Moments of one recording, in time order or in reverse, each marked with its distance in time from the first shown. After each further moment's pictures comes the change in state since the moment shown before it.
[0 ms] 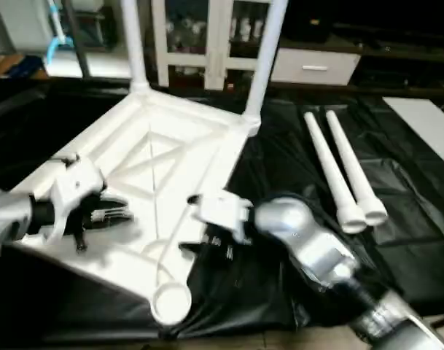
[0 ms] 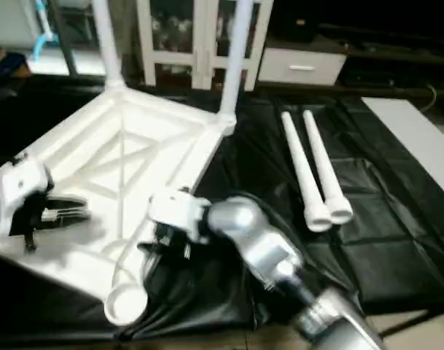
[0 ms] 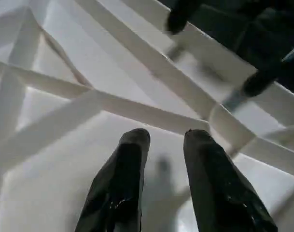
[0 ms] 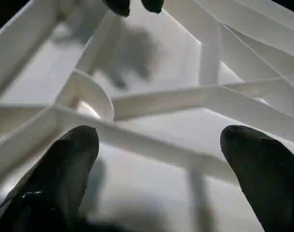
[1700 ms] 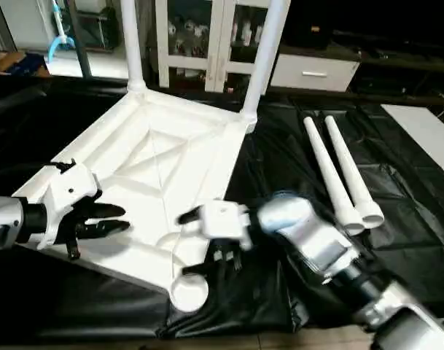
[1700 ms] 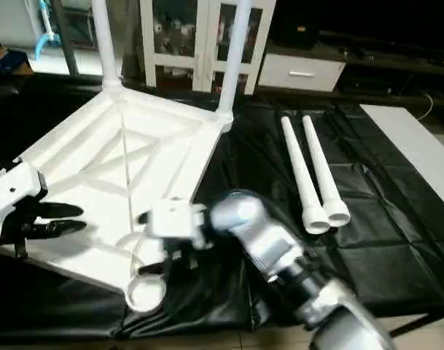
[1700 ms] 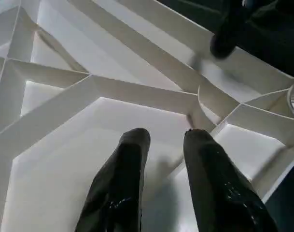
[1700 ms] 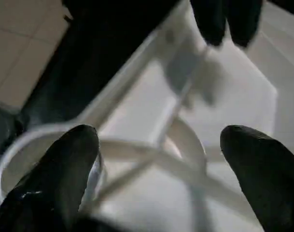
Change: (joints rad) left arm 0.037 0.048 0.015 -0.048 -0.038 0.010 0.015; right arm -0.021 -0.061 0.019 -0.004 0.069 -0.164 0.296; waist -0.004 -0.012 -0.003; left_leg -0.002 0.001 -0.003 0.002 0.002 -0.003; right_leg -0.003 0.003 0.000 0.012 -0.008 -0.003
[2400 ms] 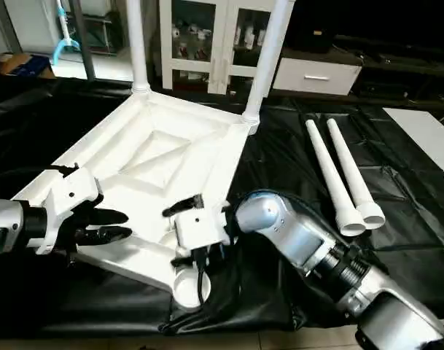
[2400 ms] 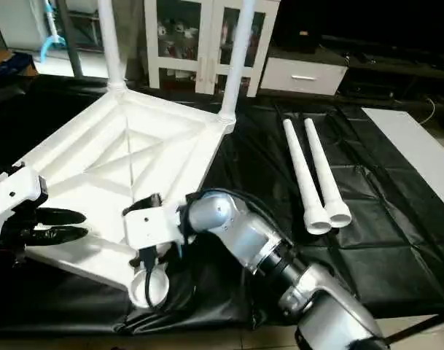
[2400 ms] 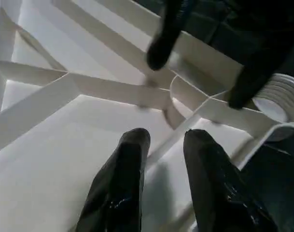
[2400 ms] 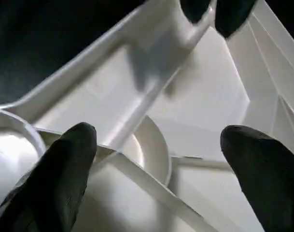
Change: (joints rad) left arm 0.018 0.014 -0.002 -0.041 -0.035 0.026 -0.033; right arm -0.115 0.015 0.085 0.149 -0.231 -0.160 -0.149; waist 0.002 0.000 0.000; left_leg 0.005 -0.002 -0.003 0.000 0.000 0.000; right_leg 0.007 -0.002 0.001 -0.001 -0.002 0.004
